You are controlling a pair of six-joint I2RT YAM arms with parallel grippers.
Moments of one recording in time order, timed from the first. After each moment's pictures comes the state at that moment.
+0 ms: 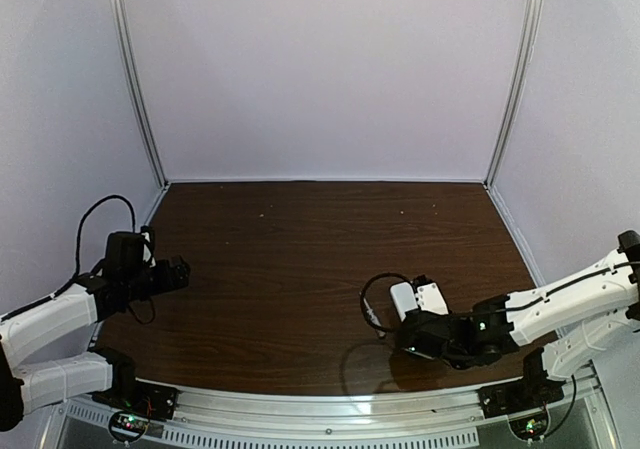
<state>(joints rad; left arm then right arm) -0.24 0.88 0.36 -0.17 -0.12 -0.45 1.32 1.32 0.57 -0.45 0.66 1.01</state>
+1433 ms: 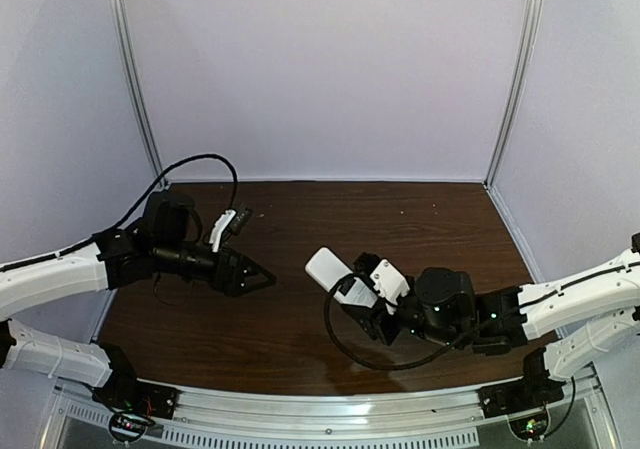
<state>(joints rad) -0.74 1.09 0.74 -0.23 0.51 -0.36 1.30 1.26 0.62 0.24 0.41 0.09</state>
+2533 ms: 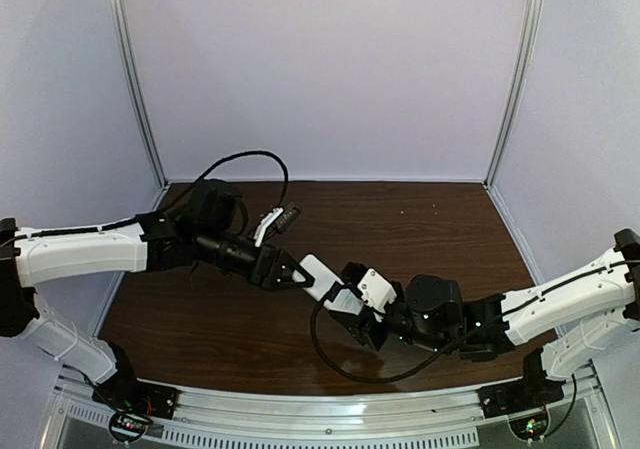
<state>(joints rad) -0.86 1.37 0.94 -0.17 0.64 -0.43 1.32 1.35 0.61 0.40 0.38 0.02</state>
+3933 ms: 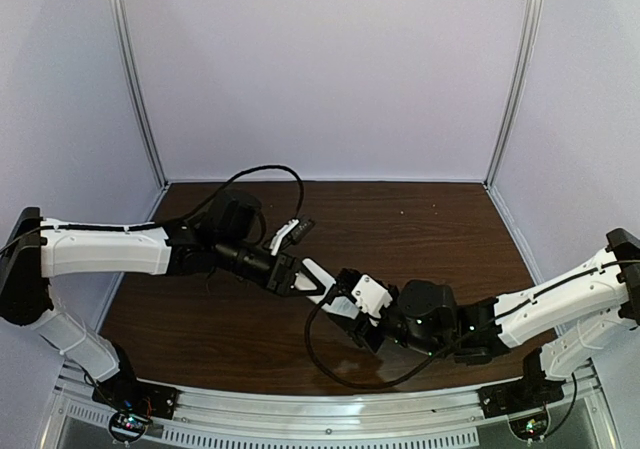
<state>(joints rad) -0.89 1.49 0.94 -0.08 0.67 -0.50 1.33 1.39 0.61 0.43 0.41 -0.02</state>
